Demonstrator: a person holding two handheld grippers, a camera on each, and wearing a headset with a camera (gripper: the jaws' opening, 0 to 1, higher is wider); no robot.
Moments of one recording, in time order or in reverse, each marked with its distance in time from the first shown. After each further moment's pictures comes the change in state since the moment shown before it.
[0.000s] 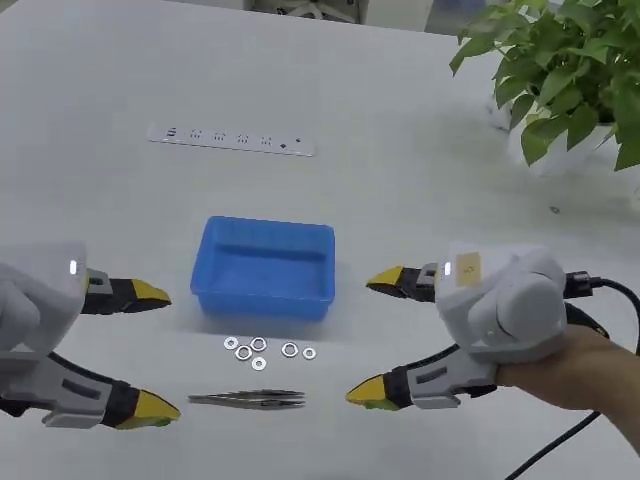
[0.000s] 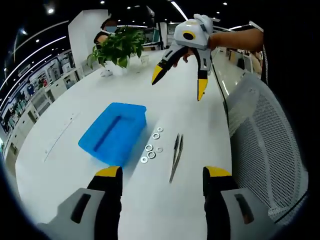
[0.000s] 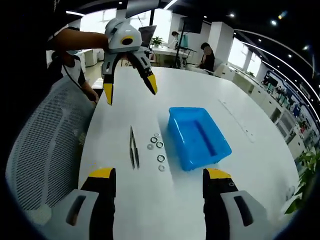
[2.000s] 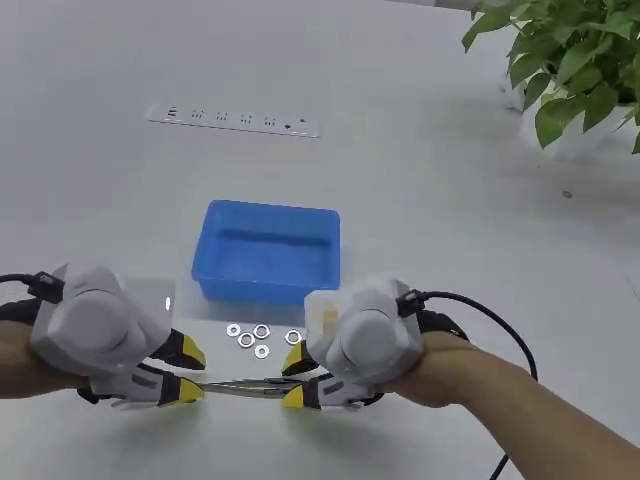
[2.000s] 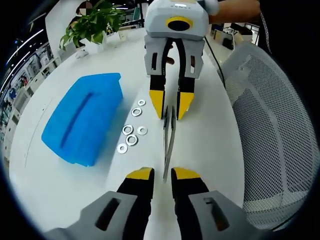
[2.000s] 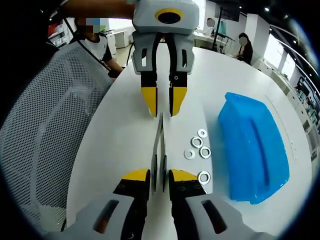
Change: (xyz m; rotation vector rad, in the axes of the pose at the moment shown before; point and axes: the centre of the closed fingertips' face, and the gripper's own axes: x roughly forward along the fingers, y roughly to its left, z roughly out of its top) left arm 0.059 -0.014 -0.041 0.071 0.182 -0.141; right arm 0.099 0.055 -0.017 -0.121 0.125 0.270
